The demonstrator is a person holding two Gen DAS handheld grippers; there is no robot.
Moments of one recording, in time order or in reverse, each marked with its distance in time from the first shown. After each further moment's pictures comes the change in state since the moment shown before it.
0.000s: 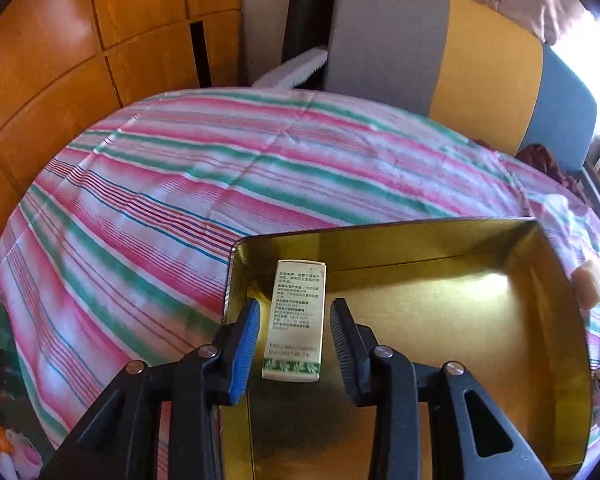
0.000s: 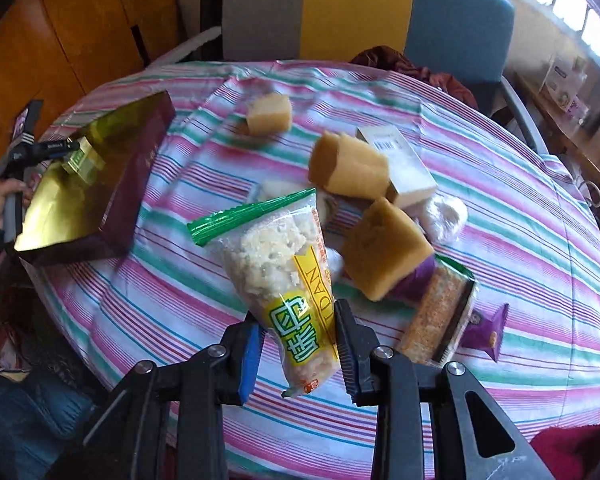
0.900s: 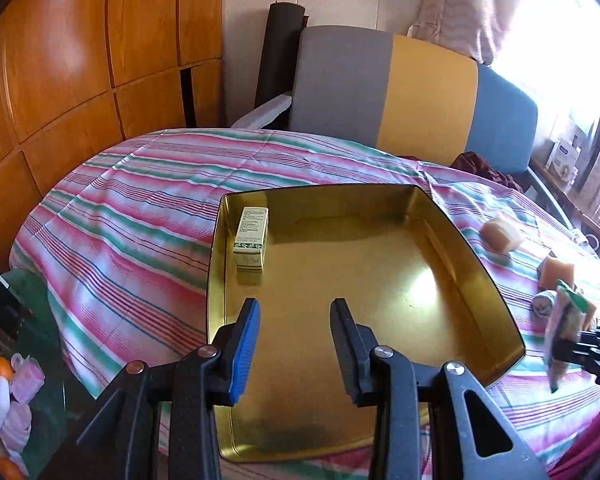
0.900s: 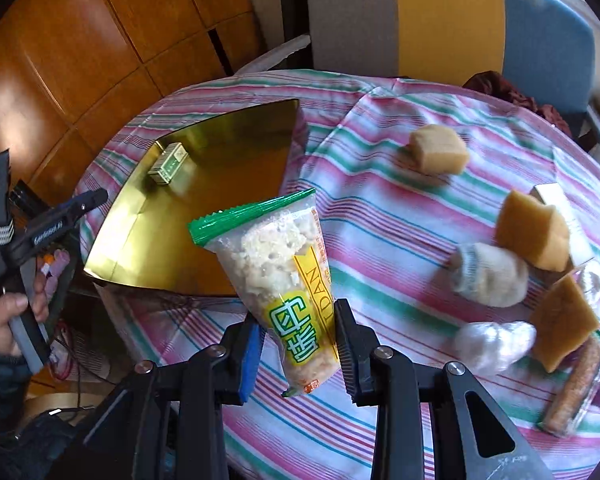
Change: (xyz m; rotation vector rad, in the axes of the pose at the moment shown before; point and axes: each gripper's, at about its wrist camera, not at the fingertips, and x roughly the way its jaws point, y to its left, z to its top) left arm -0.133 -0.018 -0.106 0.035 -0.155 -0.091; right arm 0.039 0.121 0.031 -0.059 -0.041 0.263
